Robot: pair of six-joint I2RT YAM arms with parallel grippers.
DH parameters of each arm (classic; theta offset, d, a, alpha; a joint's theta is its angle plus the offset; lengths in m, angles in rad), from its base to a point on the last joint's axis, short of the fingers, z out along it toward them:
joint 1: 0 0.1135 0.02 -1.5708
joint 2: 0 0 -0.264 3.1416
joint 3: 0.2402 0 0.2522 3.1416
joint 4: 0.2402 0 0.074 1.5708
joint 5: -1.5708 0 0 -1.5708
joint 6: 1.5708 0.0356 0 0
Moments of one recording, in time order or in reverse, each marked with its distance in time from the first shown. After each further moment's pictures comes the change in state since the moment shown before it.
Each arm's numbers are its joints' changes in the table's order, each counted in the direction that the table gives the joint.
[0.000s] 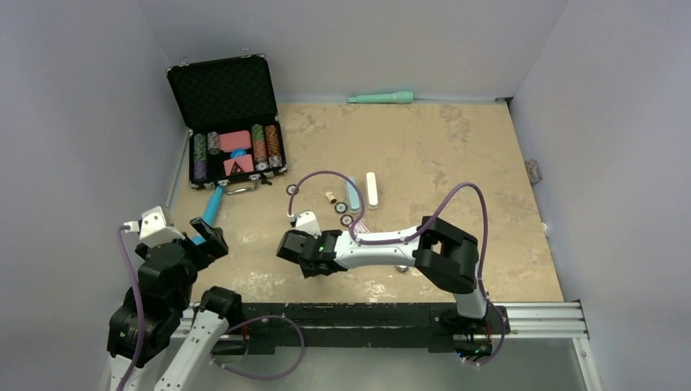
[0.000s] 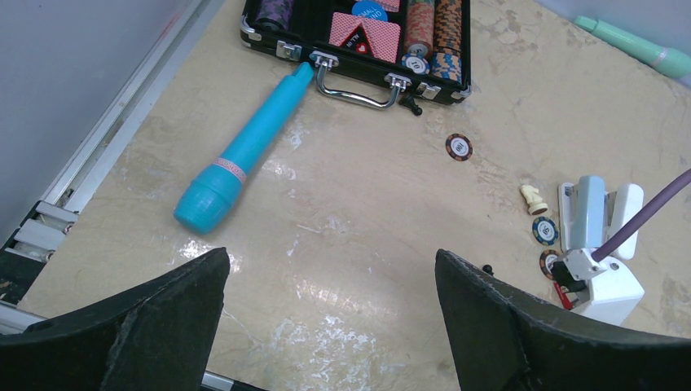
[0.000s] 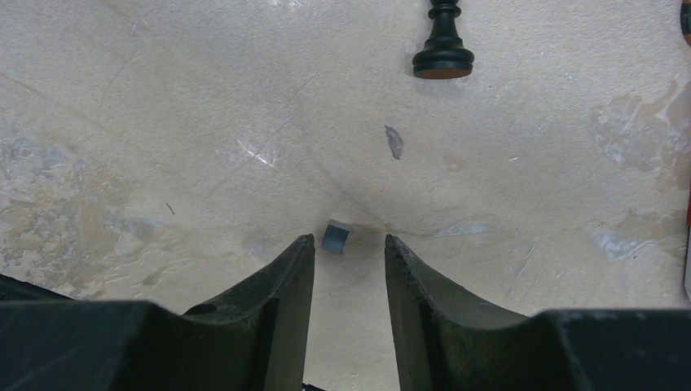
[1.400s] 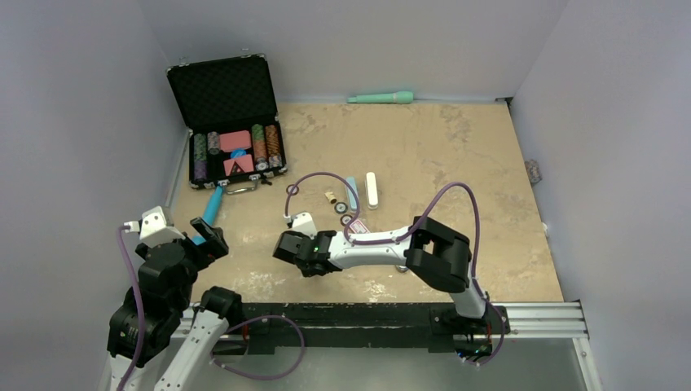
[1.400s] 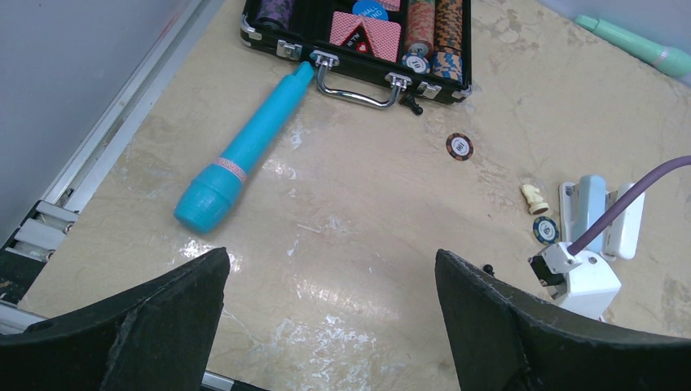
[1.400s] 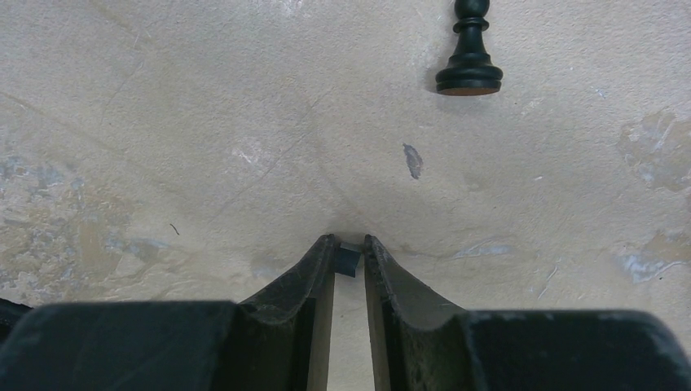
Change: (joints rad) left arm 0.000 0.000 -0.002 0.000 0.000 0.000; right arm 0.000 0.056 0.037 -0.006 0.002 -0.002
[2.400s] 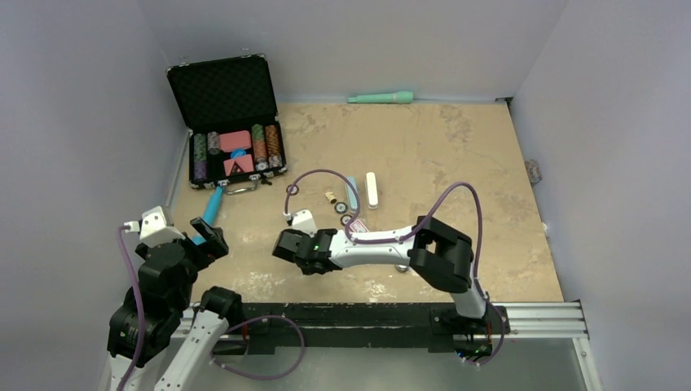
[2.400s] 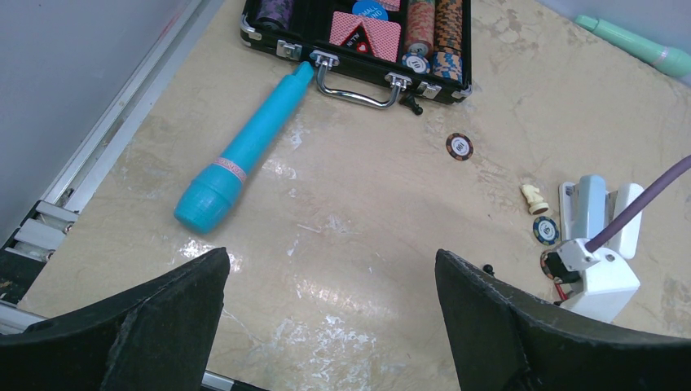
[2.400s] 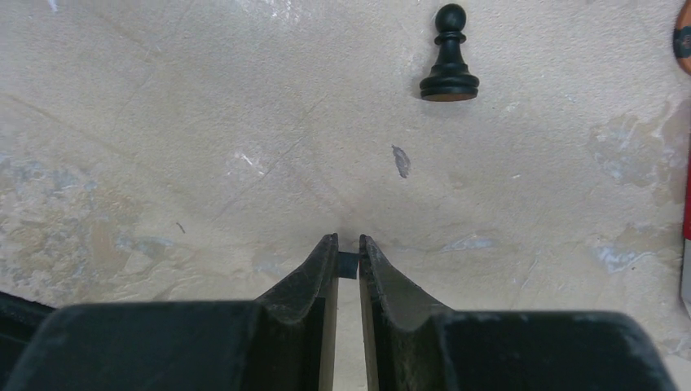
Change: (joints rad) left arm 0.000 0.000 0.000 0.000 0.000 0.000; right arm 0.000 -0.005 0.019 0.026 -0.024 -0.001
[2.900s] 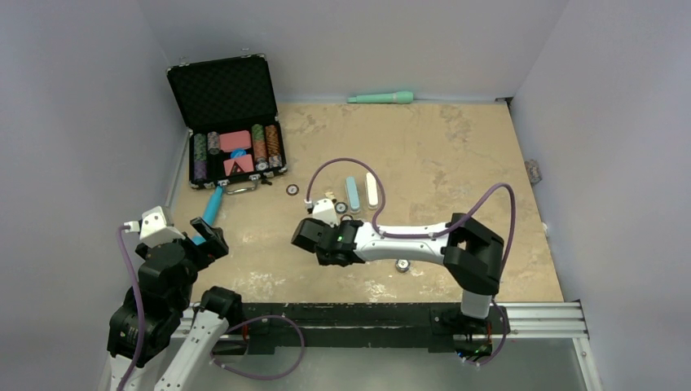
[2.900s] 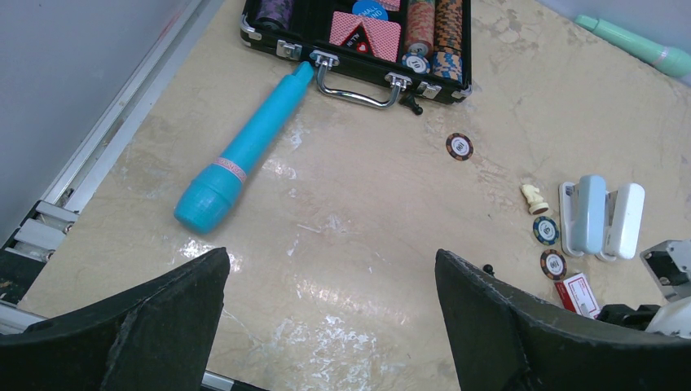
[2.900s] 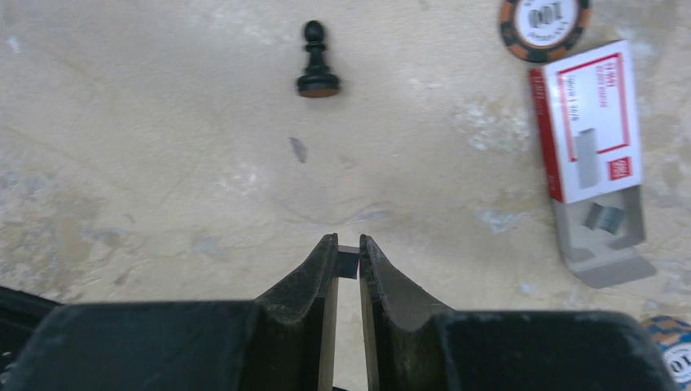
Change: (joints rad) left arm 0.000 0.000 0.000 0.000 0.000 0.000; right arm -0.044 -0.183 -0.121 0.012 -0.031 0.013
